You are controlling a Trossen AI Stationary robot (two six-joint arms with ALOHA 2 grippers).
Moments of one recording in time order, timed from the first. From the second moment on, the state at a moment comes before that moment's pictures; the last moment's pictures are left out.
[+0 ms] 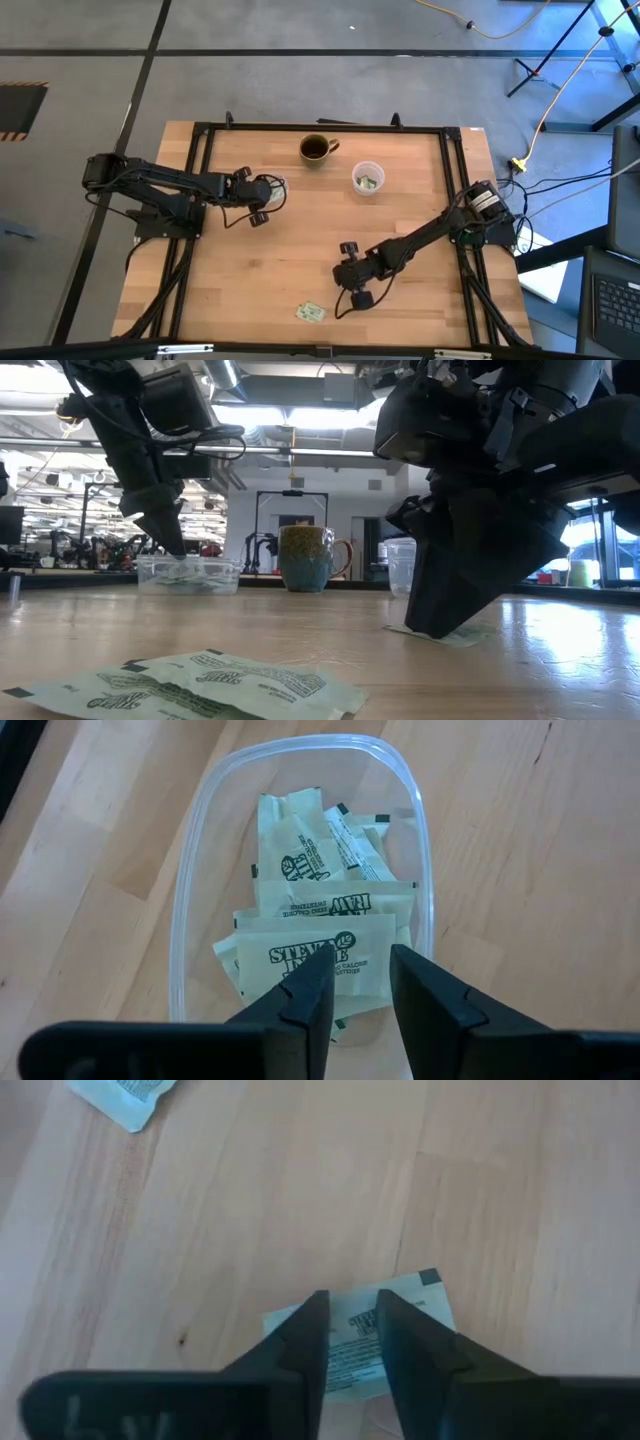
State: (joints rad) left arm 0.08 1.24 0.59 -0.49 -0.36 -0.25; right arm 0.45 1.98 1.09 -0.21 0.10 0.20
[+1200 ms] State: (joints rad) left arm -0.01 1.24 0.69 -0.46 -0.31 -0.17; right arm 0.45 1.89 1.08 -0.16 0.09 0.20
